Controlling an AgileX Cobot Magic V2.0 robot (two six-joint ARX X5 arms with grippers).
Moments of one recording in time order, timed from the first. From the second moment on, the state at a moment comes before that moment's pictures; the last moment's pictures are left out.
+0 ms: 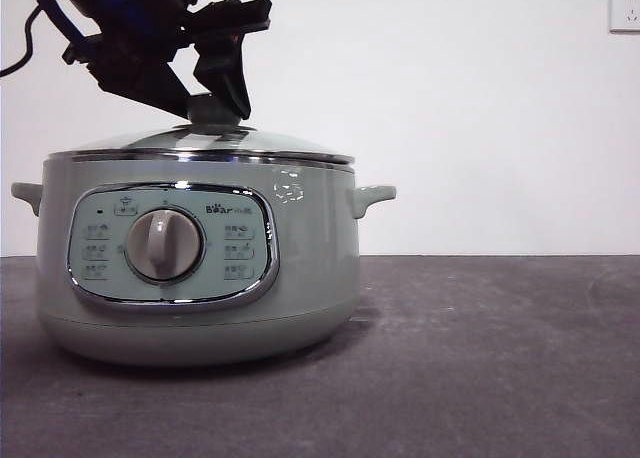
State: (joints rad) left arm -0.64 1.31 0.92 -0.10 -0.26 -0.16; right arm 0.52 1.34 1.82 -1.31 0.11 0.04
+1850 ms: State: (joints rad) left arm -0.64 0.77 0.91 -0.54 -0.29 -0.03; right arm 0.54 0.81 0.90 -0.56 0.11 0.03
